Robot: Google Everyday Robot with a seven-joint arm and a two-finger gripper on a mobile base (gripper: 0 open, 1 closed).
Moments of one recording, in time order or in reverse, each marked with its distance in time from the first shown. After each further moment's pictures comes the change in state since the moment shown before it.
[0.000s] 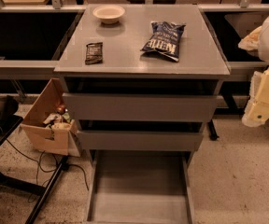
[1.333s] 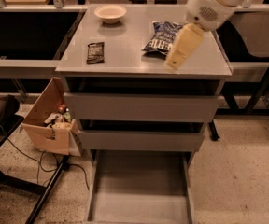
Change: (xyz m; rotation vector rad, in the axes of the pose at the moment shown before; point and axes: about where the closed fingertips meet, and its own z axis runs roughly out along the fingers) arm -0.128 -0.103 0.048 0.011 -0.215 0.139
